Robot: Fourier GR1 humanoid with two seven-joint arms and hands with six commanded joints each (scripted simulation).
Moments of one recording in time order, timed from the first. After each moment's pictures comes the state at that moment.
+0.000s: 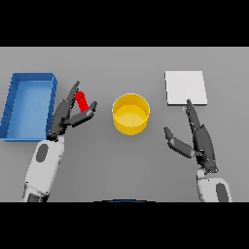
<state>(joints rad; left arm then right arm) -0.31 0.06 -0.04 -1.22 -0.19 0.00 0.00 0.10 -0.05 0.13 -1.71 0.21 -0.02 -0.10</state>
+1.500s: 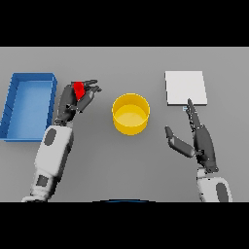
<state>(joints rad) -0.51 -0.01 0.08 -0.99 -0.09 0.05 -0.21 0.10 -0.06 0.12 -1.70 0.20 -0.01 -0.10</state>
